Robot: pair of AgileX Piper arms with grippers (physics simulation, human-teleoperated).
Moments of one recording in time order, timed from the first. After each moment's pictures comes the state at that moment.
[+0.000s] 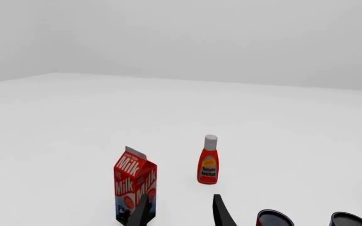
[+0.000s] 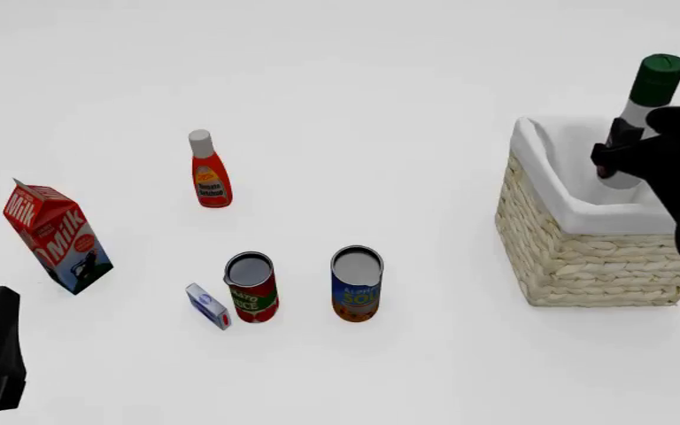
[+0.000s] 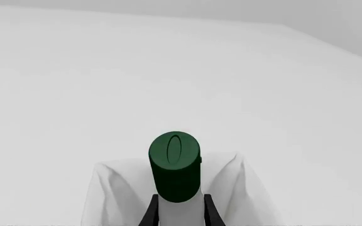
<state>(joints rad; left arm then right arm) 0.09 0.00 0.00 -0.14 -0.05 -0.20 1.49 -0.79 -0.54 -0.10</state>
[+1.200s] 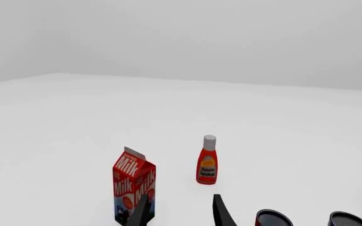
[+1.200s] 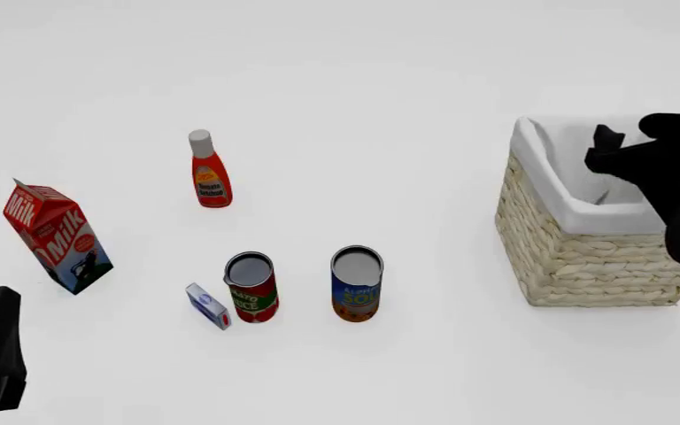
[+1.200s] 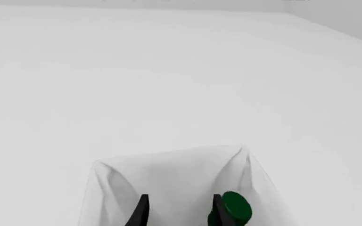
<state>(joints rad) 0.08 0.00 0.00 -0.14 -0.05 -0.20 1.55 -0.80 -0.56 -0.06</state>
